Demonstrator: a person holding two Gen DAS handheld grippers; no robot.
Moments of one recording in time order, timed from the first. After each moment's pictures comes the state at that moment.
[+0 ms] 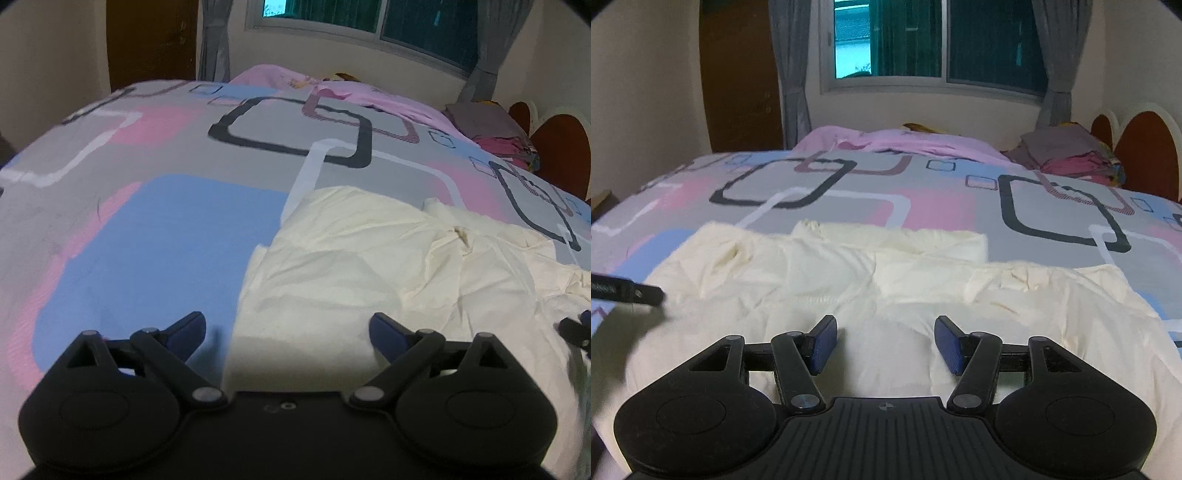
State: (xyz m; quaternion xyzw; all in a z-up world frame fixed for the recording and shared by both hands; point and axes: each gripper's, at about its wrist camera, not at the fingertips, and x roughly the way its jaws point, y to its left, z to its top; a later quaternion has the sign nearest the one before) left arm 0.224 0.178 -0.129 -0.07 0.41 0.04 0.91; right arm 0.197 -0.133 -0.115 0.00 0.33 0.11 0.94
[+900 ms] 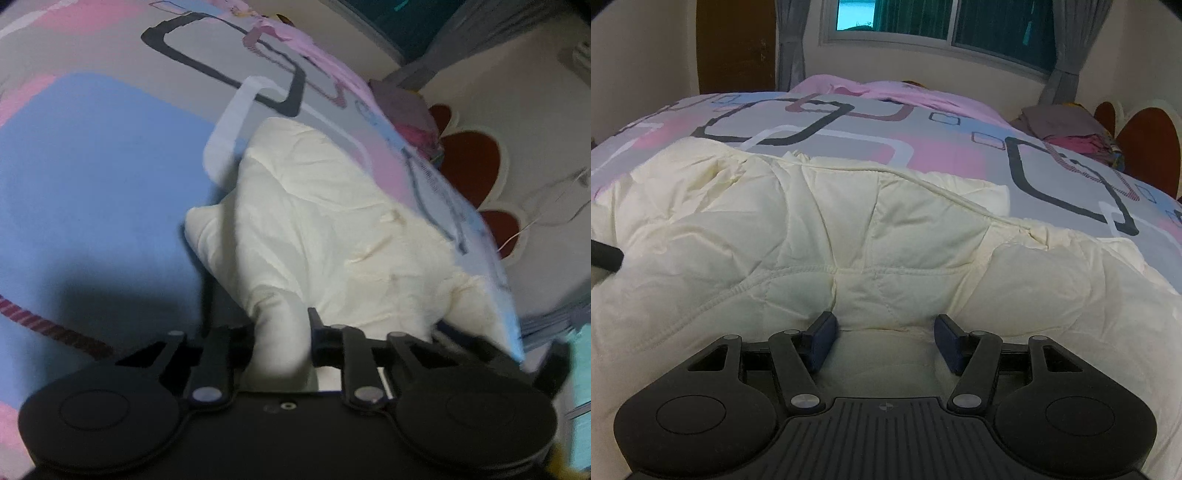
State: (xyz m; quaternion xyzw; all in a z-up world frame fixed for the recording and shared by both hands) left arm 0.262 0.220 -0.153 -0.26 0.47 -0.16 0.82; right arm 0.218 -0.113 -0.154 -0.04 0.39 0.09 0.91
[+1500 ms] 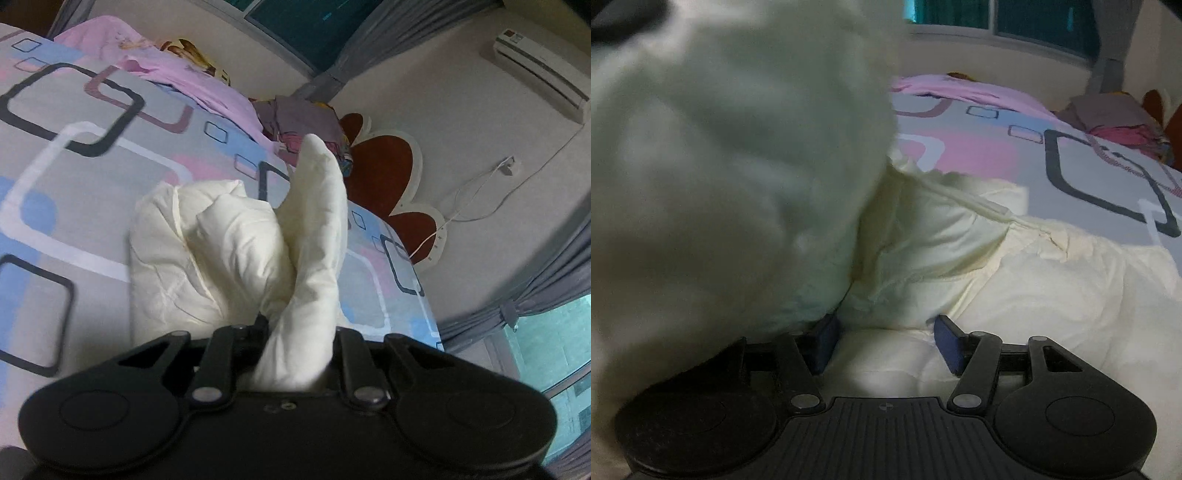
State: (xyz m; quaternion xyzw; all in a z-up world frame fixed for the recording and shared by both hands) left arm 0.251 0.040 -0.041 -0.27 0.41 -0.25 0.84; right arm 0.223 -0.173 -0.127 -0.01 0.39 0.19 0.90
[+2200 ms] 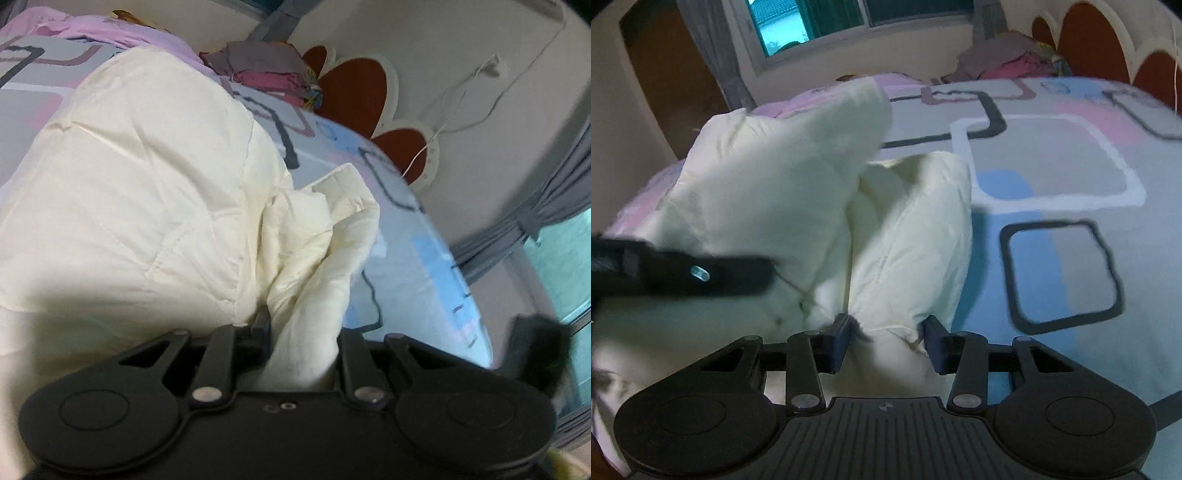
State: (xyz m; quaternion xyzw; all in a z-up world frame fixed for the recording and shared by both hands) left arm 0.238 -0.143 -0.124 -0.16 0.44 -0.30 0.83; right arm 0.162 -0.392 -0.120 0.11 0.41 0.08 0.90
